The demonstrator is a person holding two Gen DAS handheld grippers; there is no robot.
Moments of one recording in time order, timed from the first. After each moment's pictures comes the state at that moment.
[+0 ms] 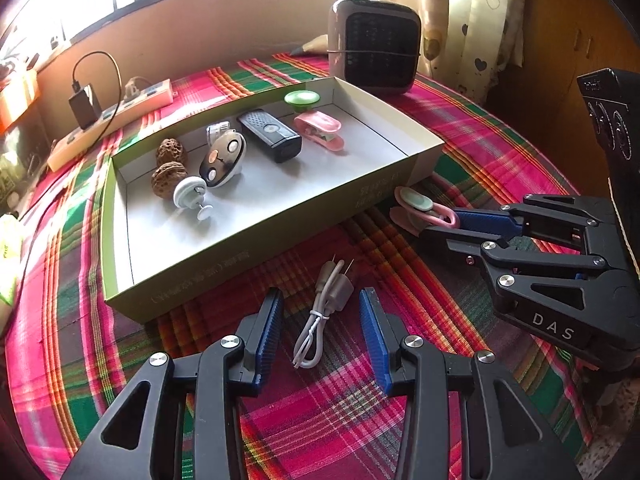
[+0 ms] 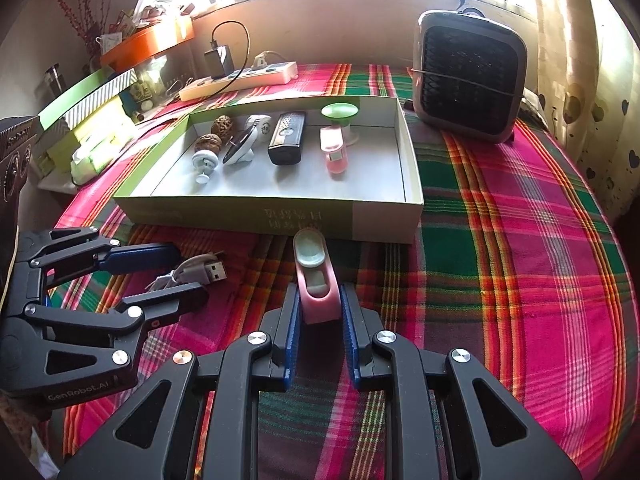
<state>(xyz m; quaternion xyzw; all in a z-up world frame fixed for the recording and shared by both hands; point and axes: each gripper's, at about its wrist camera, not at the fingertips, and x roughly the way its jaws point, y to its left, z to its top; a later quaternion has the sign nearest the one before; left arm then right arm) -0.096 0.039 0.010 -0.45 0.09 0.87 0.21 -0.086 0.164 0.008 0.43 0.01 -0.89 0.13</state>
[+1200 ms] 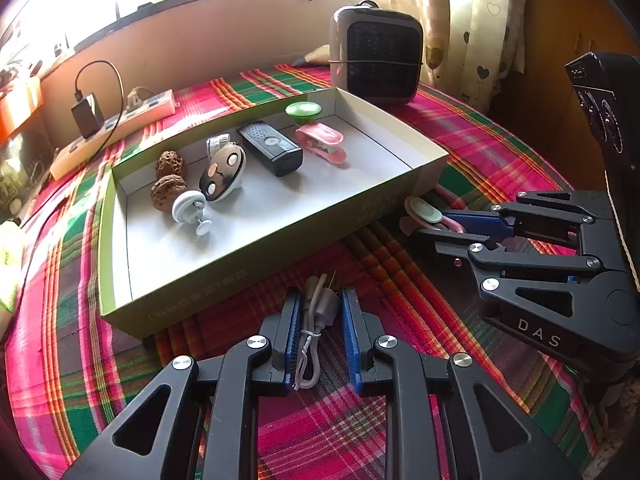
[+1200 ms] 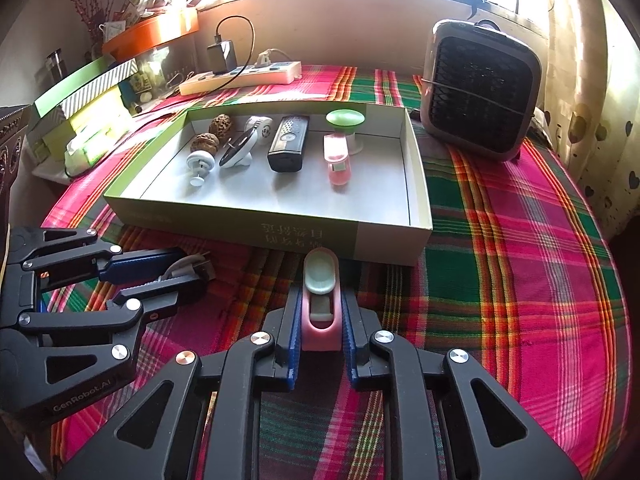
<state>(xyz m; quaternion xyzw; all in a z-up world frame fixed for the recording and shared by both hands) -0.100 0.044 0.008 -0.43 0.09 0.88 0.20 -0.097 0.157 0.008 0.43 0.04 -0.89 0.13</state>
